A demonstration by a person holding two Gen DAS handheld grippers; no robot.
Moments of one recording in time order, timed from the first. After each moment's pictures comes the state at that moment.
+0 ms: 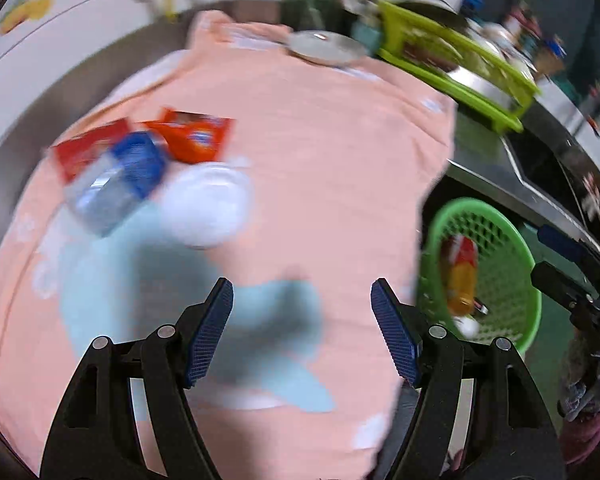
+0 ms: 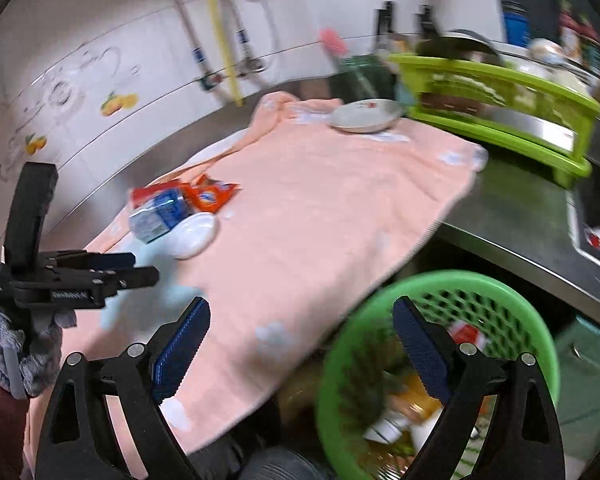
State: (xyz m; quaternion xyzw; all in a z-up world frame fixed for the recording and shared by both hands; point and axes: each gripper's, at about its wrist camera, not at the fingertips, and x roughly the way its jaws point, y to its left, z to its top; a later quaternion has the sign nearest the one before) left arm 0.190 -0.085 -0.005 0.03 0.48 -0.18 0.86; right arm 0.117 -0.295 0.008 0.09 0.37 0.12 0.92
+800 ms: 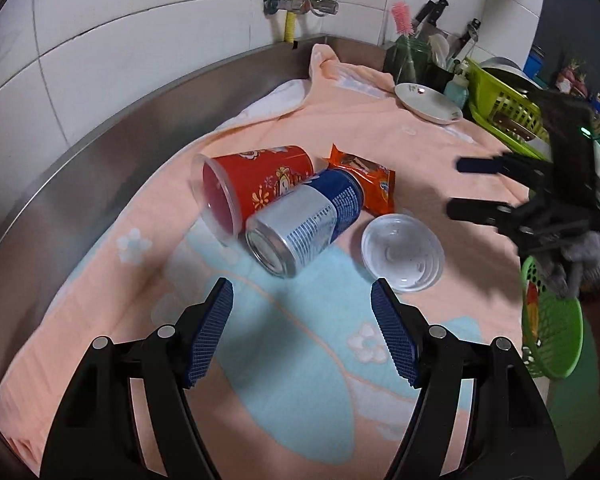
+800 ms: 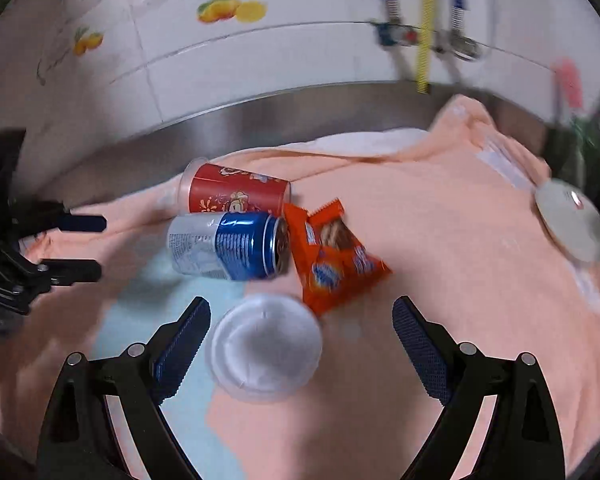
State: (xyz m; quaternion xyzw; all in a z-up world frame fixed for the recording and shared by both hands) left arm 0.247 0.061 0.002 0.01 0.43 -0.12 0.89; right arm 0.338 -0.119 -0.006 -0.10 0.38 0.36 0.84
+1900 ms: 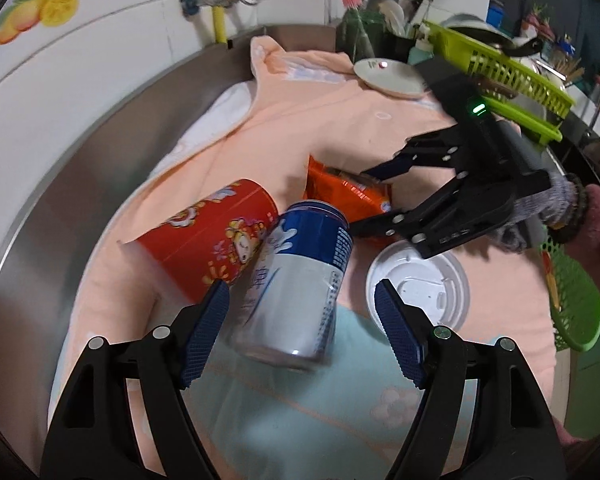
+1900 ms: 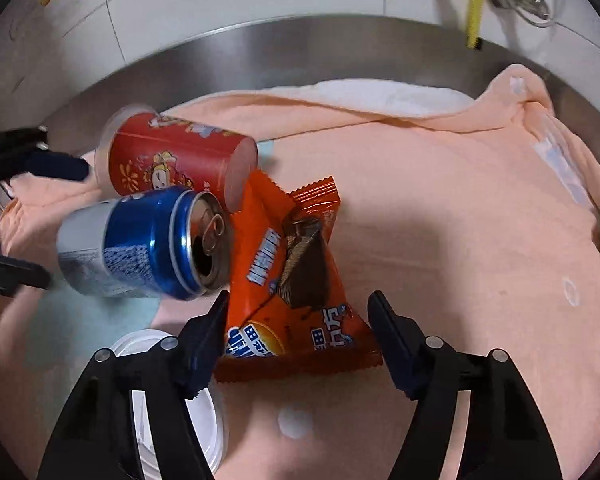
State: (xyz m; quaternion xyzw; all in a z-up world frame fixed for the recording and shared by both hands) left arm 0.323 0.024 -0.022 0.10 0.44 -0.20 0.87; right arm 0.415 -0.105 -0.063 -0.13 0.43 0.37 0.81
